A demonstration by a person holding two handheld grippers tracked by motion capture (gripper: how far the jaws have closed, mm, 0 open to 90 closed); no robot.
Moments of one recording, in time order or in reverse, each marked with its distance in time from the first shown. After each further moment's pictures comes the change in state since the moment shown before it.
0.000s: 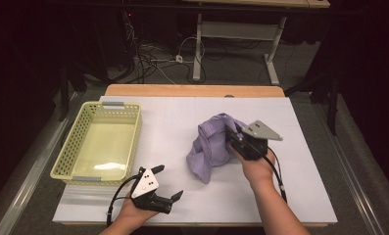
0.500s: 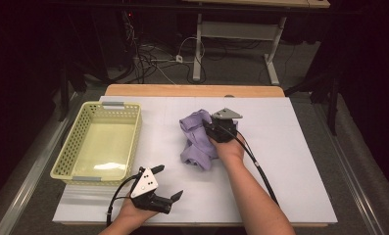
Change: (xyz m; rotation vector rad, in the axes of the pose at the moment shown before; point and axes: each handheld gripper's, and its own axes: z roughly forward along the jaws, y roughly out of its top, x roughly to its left) left arm 0.001 0.000 0.000 -0.006 -0.008 -0.006; right arm 0.012 -0.017 0.106 0.180 0.037 0.051
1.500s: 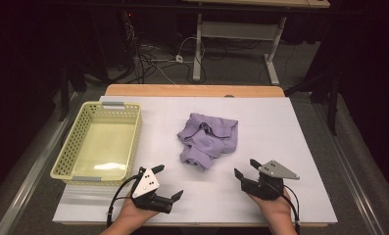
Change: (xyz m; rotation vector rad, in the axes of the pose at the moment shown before) left arm -0.001 0.001 0.001 0.014 0.018 0.002; right arm -0.008 -0.111 -0.163 -0.023 0.017 0.042
